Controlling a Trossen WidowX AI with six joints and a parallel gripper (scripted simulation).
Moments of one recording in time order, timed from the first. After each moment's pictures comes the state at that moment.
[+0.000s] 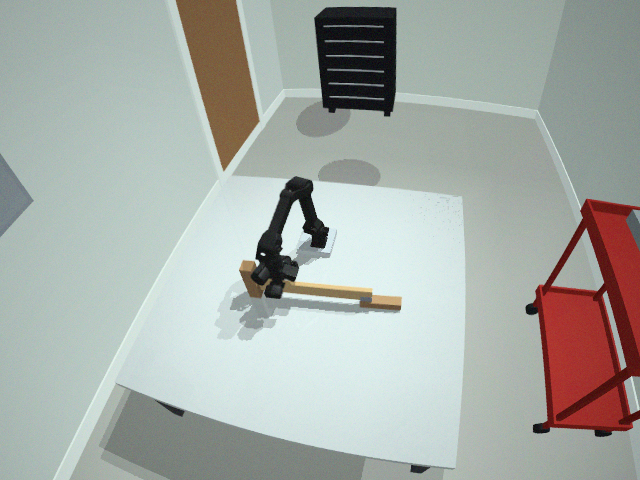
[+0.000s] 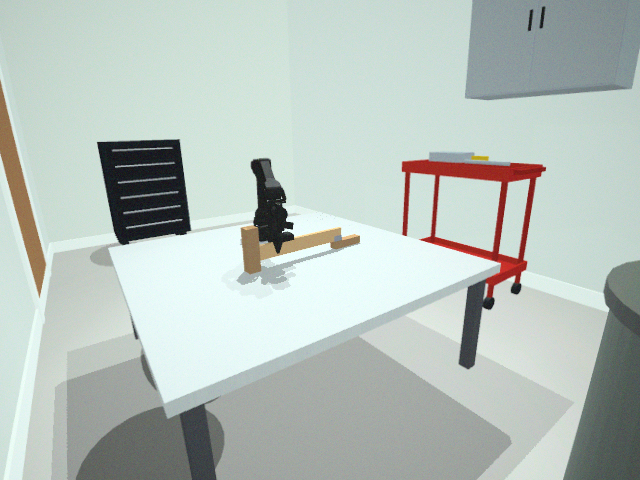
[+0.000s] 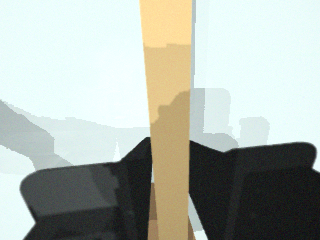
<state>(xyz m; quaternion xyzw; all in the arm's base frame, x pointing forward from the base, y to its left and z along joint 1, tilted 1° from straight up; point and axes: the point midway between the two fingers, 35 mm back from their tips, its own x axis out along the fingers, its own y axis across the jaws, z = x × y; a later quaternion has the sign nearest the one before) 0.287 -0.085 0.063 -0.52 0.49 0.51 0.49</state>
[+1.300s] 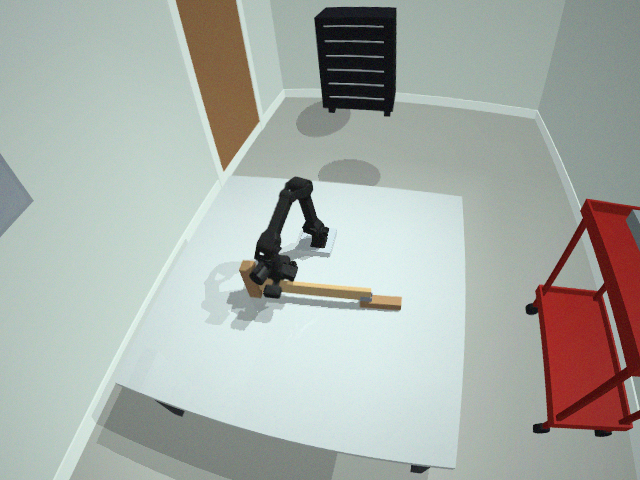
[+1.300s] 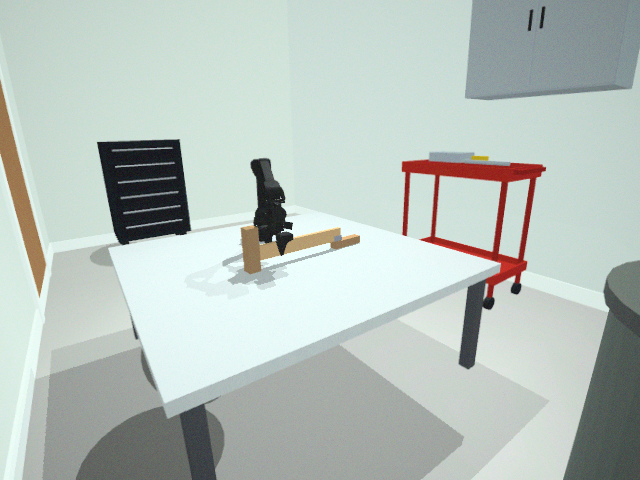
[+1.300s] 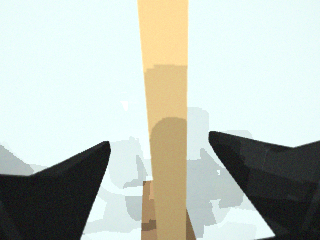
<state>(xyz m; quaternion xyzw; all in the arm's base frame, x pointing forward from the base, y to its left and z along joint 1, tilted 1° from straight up) 0.287 -0.088 0.063 -0.52 0.49 0.51 0.49</state>
